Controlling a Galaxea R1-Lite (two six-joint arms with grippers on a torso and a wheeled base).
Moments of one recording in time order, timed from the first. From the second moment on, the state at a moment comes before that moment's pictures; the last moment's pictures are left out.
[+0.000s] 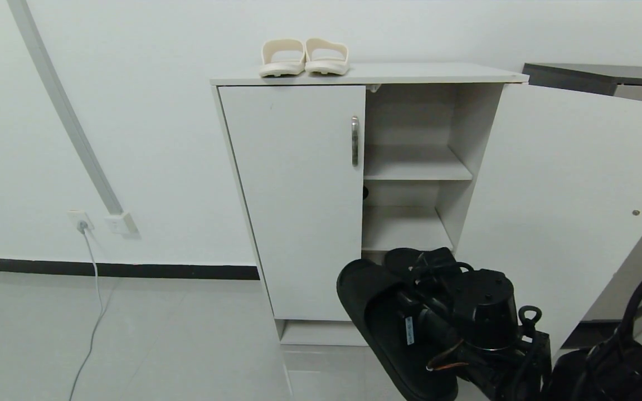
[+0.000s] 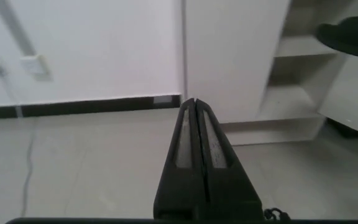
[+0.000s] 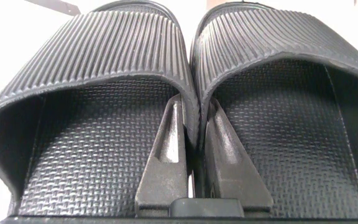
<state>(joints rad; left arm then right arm) -0.02 0.06 0.00 0.01 -0.05 0.06 0.82 1.95 -0.61 -1.03 -0.43 0.14</state>
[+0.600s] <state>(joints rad) 0.00 0.00 0.00 0.00 -0.01 0.01 0.82 2.16 -0.93 -0.92 -0.80 0.29</state>
